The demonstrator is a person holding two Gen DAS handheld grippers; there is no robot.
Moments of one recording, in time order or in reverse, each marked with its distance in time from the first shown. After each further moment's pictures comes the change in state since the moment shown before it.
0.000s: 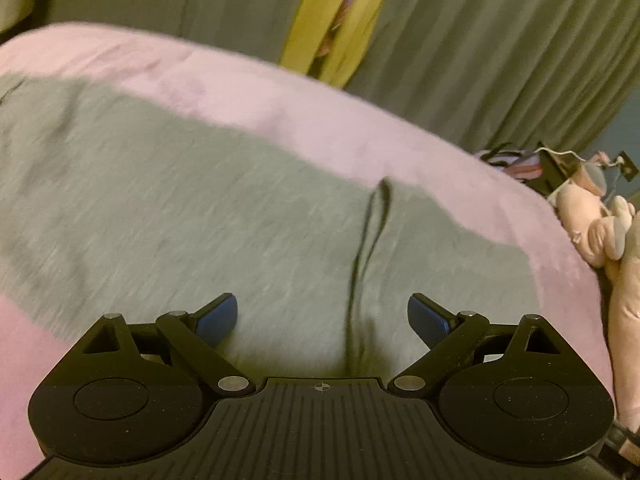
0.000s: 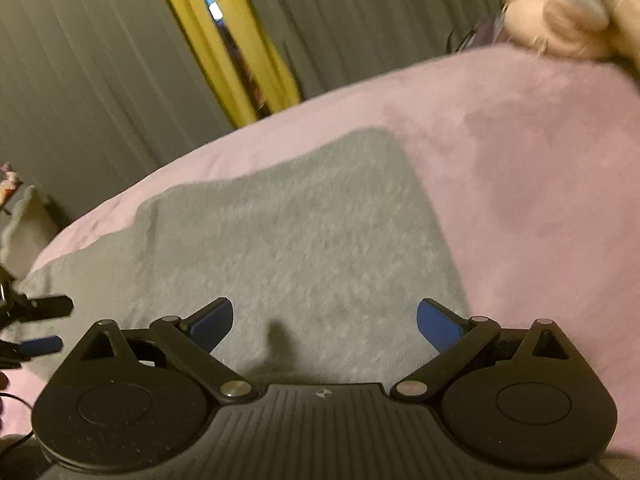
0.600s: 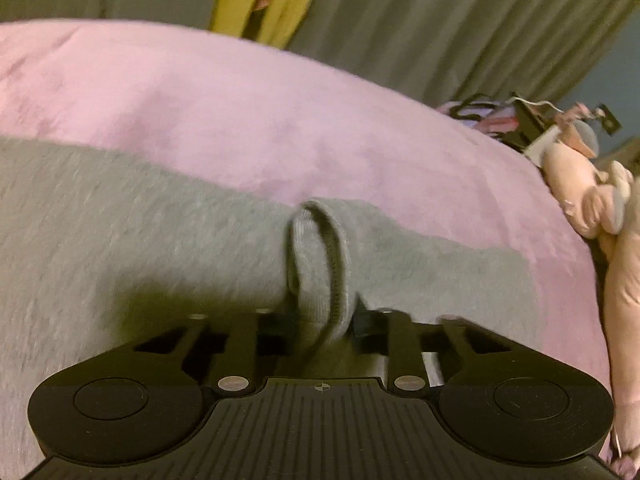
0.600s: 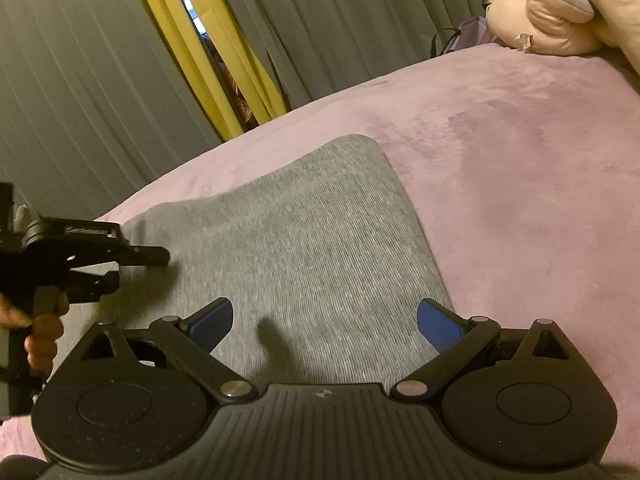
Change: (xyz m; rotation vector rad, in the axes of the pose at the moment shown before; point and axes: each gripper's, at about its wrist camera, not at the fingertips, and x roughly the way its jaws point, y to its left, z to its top) left arm 0.109 -0.054 0.042 0.102 0.147 -0.103; right arm 0.009 -0.012 0.004 0.047 -0.017 0.005
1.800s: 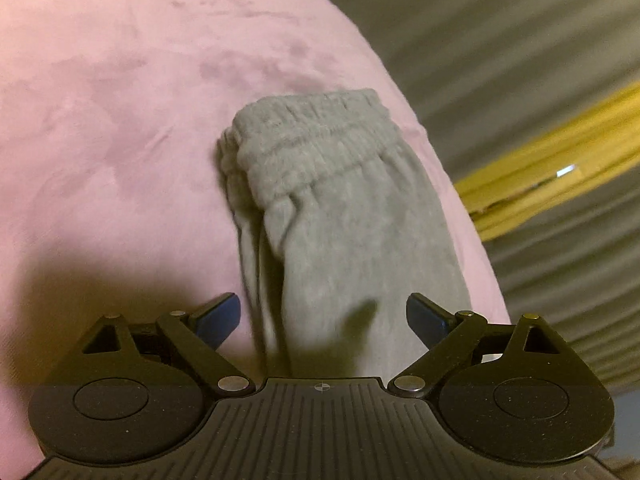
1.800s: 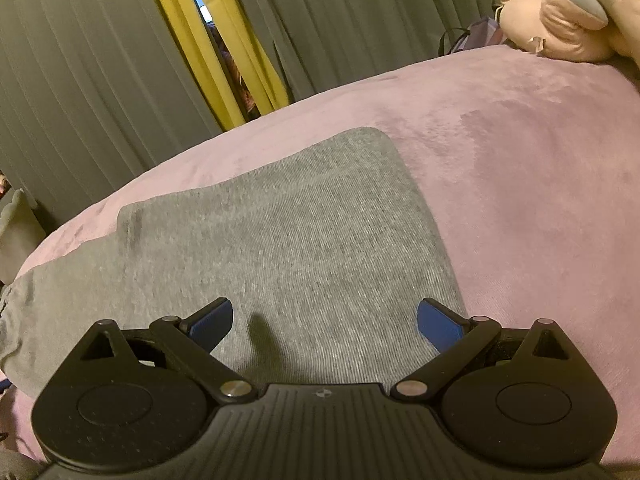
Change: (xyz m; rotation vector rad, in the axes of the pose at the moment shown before) left arm -0.174 0.300 -0.099 -0.845 -0.375 0.131; right arm 0.011 0.011 -0.001 -0.046 0.023 -0.021
